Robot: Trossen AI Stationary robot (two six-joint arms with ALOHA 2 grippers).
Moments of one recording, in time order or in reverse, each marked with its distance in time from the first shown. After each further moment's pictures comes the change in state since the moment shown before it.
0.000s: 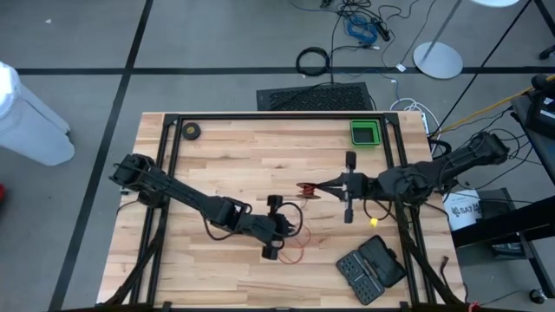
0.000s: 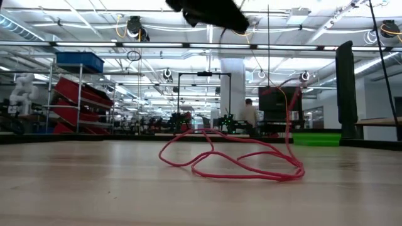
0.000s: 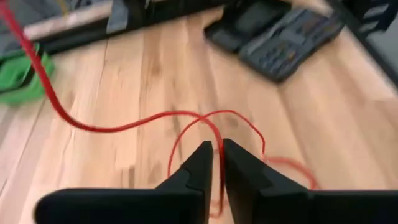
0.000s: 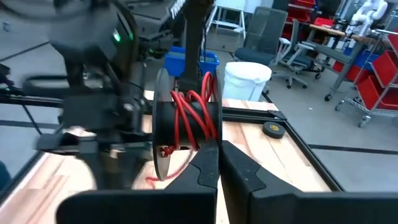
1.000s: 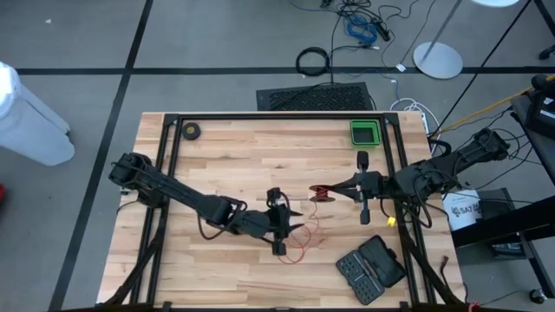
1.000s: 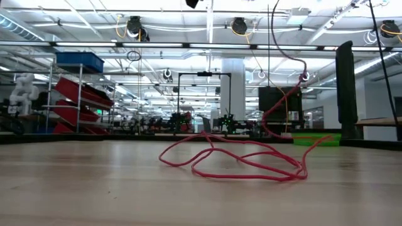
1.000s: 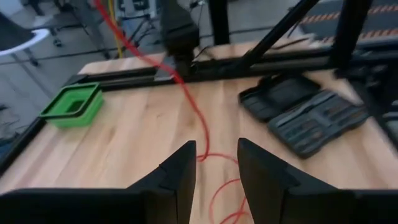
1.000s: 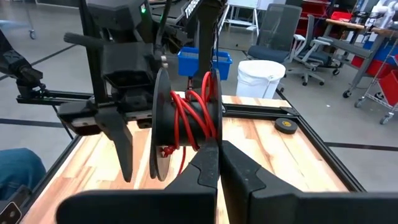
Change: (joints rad) left arm -0.004 -0.031 0.001 0.220 -0.141 -0.052; right arm 0.067 -0.124 0.000 -0.139 0.003 0.056
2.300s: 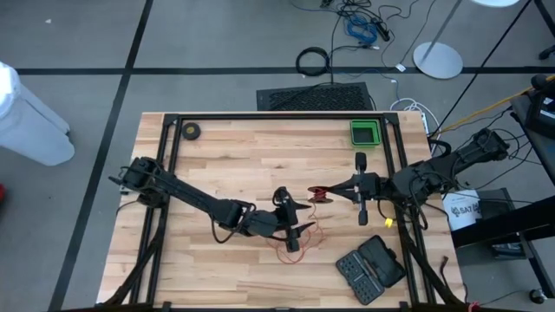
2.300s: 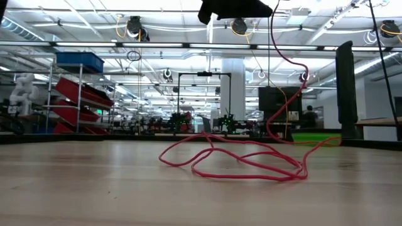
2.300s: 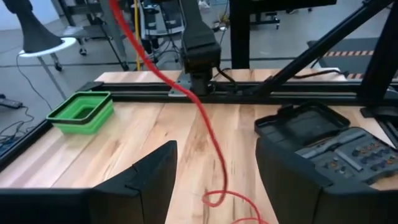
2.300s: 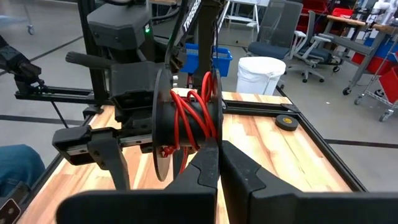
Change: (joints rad) left arm 0.027 0.118 0.000 0.235 -0.073 -0.015; right arm 0.000 0.019 0.000 0.000 0.003 0.006
